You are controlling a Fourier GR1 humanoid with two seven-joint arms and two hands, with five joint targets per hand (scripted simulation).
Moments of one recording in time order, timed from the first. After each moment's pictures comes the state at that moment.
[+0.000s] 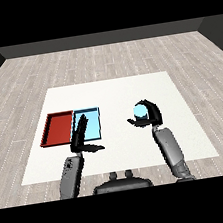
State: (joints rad) left arm -0.05 0.00 -0.13 -1.59 0.01 -0.06 -0.25; right arm -0.29 -0.08 0.05 -1.50 0.06 -0.15 -0.07
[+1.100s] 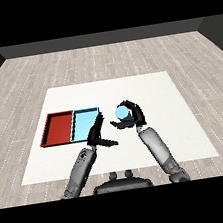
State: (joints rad) left arm -0.23 0.00 -0.35 -1.31 0.17 0.12 -0.26; right arm -0.40 0.00 0.24 -1.46 0.15 -0.30 -0.02
